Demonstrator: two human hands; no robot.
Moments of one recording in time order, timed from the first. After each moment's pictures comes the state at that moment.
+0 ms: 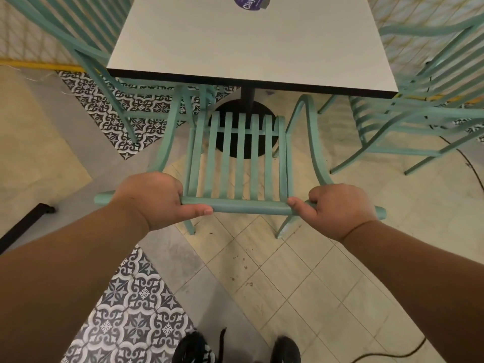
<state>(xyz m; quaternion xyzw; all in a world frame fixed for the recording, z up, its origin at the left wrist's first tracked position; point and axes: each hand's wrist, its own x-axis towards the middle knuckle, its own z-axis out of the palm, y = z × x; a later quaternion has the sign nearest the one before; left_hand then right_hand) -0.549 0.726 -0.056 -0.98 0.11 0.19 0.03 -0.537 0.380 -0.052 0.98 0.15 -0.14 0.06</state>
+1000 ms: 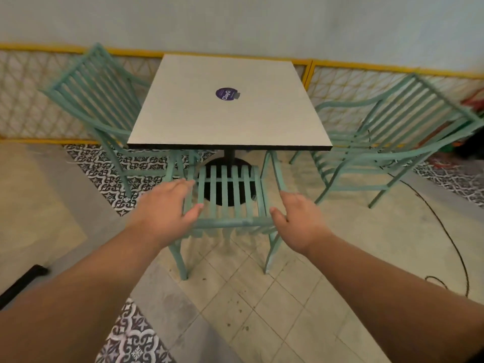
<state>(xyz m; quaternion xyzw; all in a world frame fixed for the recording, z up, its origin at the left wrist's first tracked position) -0.594 0.703 0.062 -0.99 0.05 0.02 -0.10 -0.599 0.414 0.048 0.99 0.03 -0.06 -0.15</state>
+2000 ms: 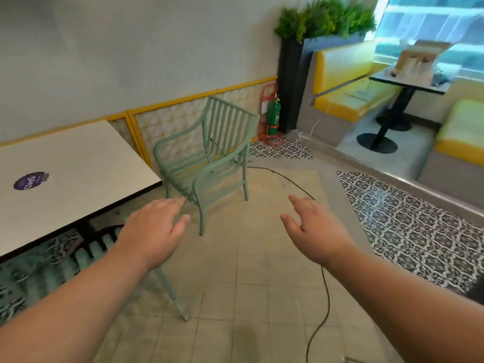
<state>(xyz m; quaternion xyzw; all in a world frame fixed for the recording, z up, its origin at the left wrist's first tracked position) -0.638 0.342 0.167 -0.92 0.37 0.01 -0.08 -0.836 0.085 0.158 0.94 -0.28 0.07 -0.16</state>
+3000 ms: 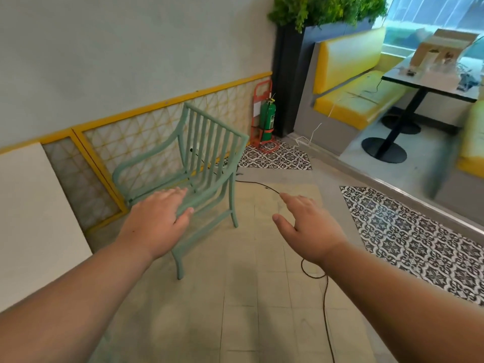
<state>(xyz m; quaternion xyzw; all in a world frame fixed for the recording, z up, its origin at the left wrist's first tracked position) -0.365 0.024 0.154 -0.92 0.39 0.01 -0.09 -0.573 -0.210 0.150 0.95 -0.26 0.05 -0.16</state>
